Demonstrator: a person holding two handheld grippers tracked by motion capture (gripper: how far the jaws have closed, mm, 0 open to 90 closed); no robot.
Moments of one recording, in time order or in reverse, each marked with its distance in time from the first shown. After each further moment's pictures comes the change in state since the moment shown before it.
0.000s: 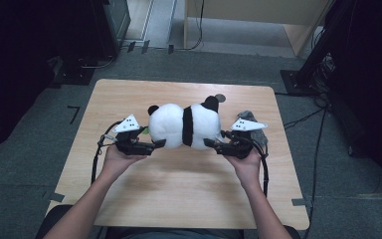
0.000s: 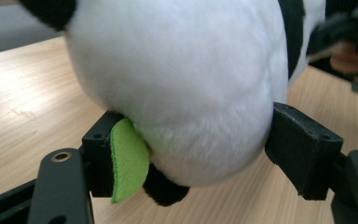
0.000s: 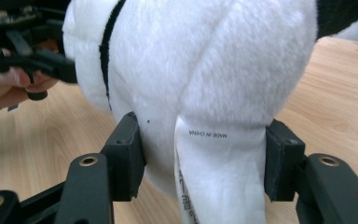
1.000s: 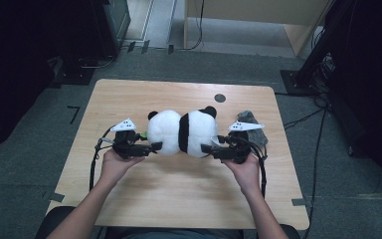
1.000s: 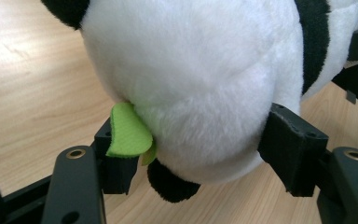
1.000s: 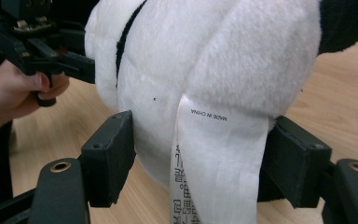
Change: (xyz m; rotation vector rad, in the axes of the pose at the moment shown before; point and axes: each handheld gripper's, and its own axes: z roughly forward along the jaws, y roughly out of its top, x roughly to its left) left arm 0.008 -0.016 -0.002 0.083 -0.004 -0.220; right arm 0.015 0.000 0.000 0.103 0.013 0.139
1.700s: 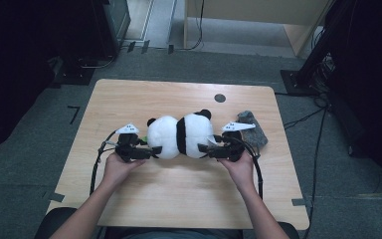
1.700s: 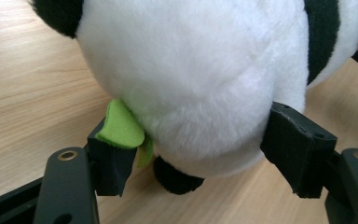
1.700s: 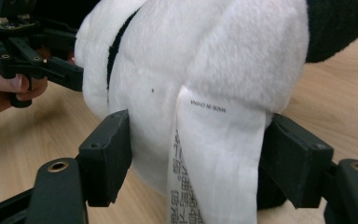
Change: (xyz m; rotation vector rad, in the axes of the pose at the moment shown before) left arm 0.017 -0.019 0.017 0.048 0.044 -0.055; right arm -0.018 -0.008 0.029 0.023 -0.039 -0.041
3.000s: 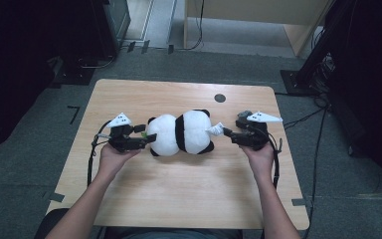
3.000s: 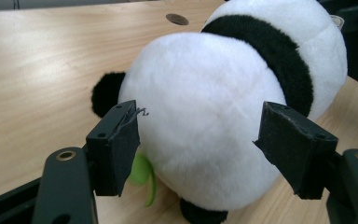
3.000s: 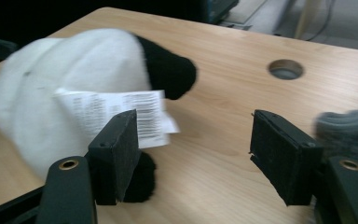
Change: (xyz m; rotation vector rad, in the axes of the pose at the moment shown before) left arm 0.005 0.027 -0.019 -0.130 0.069 0.088; right arm -0.050 0.012 -0.050 -0.127 -0.237 -0.018
